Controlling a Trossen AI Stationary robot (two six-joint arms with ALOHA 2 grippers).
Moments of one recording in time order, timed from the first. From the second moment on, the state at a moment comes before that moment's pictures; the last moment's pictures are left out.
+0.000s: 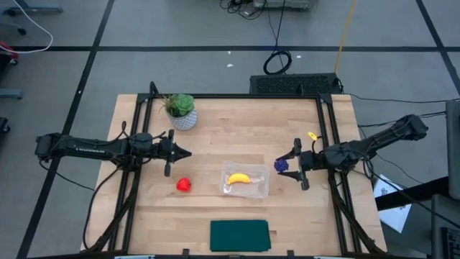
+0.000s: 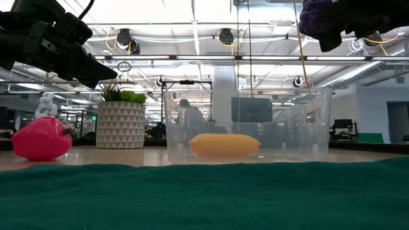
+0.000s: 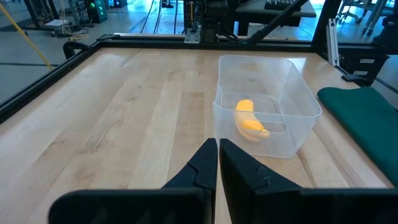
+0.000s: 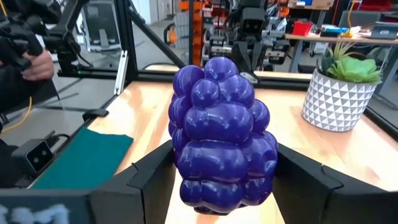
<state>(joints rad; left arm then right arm) 0.06 0.59 0.12 0.23 0.08 0.00 0.35 0.69 0.32 0.20 0.26 0.04</state>
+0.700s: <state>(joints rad) 0.06 0.59 0.12 0.23 0.08 0.00 0.35 0.91 0.51 0.04 0.23 0.17</state>
